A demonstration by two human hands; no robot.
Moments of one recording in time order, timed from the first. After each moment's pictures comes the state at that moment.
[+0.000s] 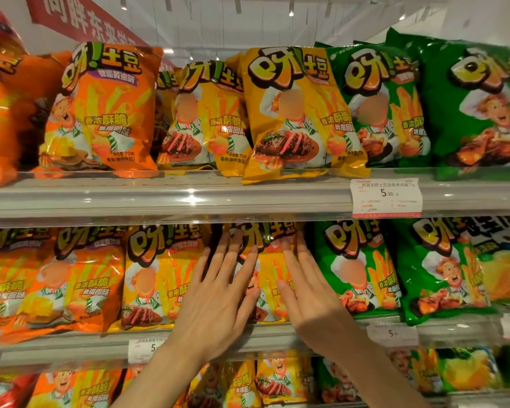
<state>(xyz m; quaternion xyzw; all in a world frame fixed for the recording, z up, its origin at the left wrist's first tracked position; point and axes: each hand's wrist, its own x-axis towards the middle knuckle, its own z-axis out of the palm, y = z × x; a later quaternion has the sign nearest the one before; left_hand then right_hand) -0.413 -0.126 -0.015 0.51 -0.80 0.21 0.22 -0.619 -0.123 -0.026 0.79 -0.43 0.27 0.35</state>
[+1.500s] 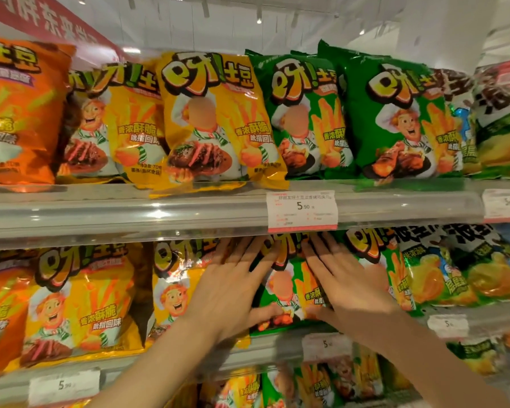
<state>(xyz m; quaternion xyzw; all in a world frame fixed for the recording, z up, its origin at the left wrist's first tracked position) -0.535 -0.161 0.022 0.42 -0.84 0.28 0.18 -0.762 -0.119 0.048 0.78 -0.58 0.07 0.22</state>
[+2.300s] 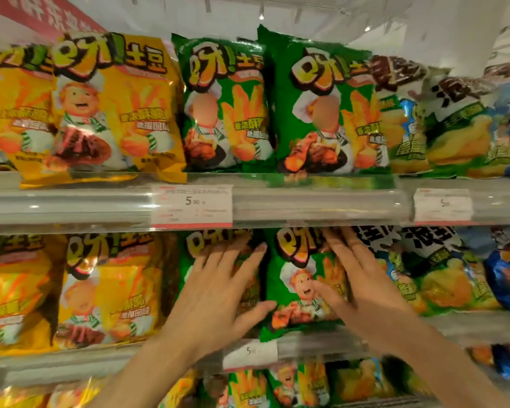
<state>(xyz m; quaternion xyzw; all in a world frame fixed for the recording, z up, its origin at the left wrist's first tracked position) -0.633 -0.140 0.016 0.42 -0.82 0.26 0.28 -0.895 -0.105 0.036 0.76 -0.59 0.26 0.06</state>
